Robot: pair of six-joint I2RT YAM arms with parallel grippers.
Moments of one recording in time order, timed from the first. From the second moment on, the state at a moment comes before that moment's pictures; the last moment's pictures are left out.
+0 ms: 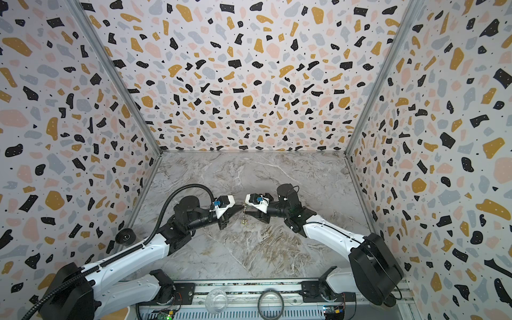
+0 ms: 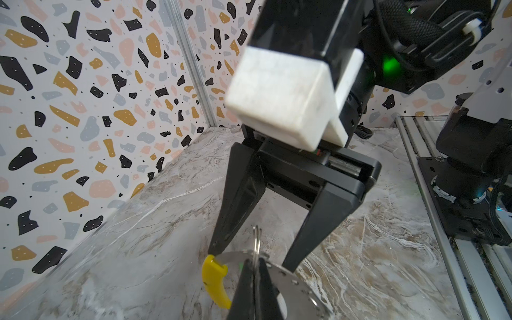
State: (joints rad) left arm -0.64 1.09 0.56 0.35 0.52 0.28; right arm 0.66 1.33 0.73 0.25 -0.63 -0.48
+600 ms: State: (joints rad) left arm -0.64 1.09 0.56 0.34 0.51 0.30; right arm 0.66 1.33 0.68 0.30 -0.57 -0.47
